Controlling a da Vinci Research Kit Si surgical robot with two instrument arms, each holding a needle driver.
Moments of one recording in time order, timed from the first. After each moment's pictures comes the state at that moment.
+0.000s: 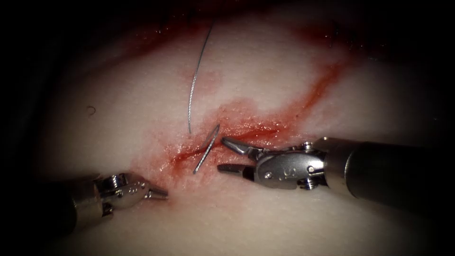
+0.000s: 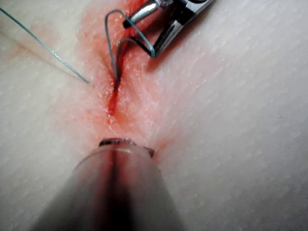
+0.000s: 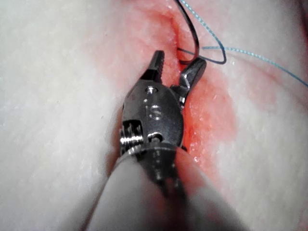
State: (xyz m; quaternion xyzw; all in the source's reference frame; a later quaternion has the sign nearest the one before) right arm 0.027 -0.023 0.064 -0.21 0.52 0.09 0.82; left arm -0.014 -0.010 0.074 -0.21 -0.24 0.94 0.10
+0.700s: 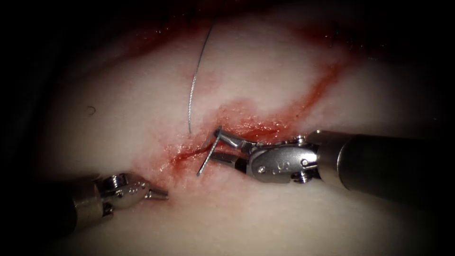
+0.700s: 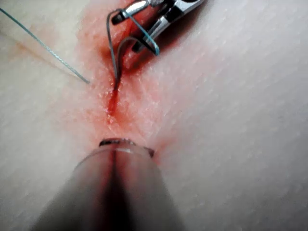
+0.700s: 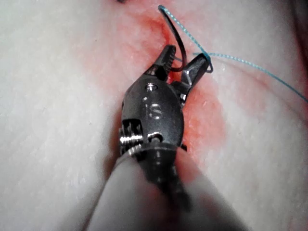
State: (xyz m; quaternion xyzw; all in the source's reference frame) right arm 0.028 -0.021 0.062 -0.25 0.54 0.12 0.80; left arm -0.014 -0.010 0.074 -0.21 -0.24 0.94 0.10
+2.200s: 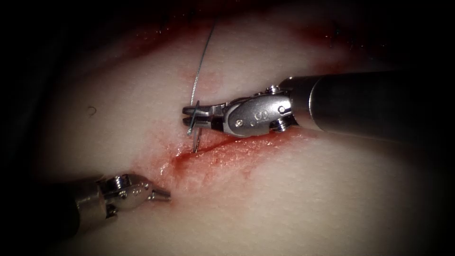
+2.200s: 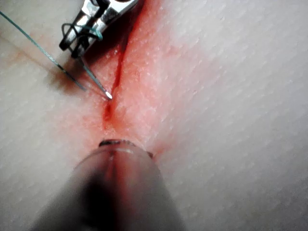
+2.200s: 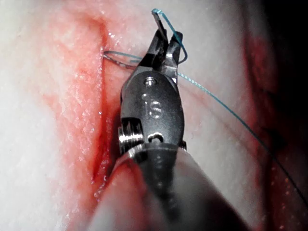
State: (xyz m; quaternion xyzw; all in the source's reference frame) right arm 0.033 -0.013 0.065 -0.02 0.55 -0.06 0.83; left arm -0.016 -0.009 0.072 -0.21 -0.23 0.94 0.12
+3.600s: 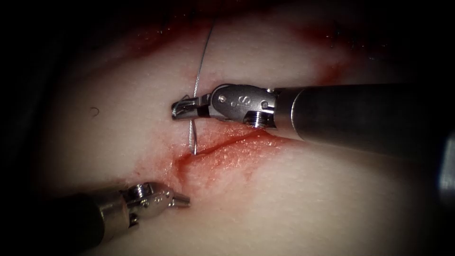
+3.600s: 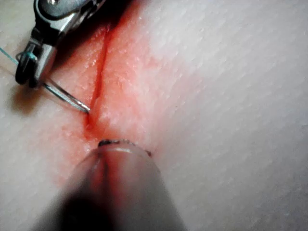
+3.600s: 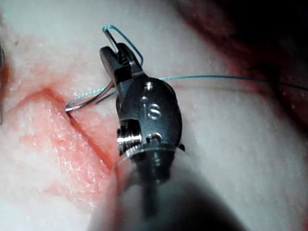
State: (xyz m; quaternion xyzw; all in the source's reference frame) right arm 0.034 -0.010 0.066 0.16 0.56 0.17 0.80; left arm -0.020 -0.011 0.073 -0.21 -0.22 0.95 0.10
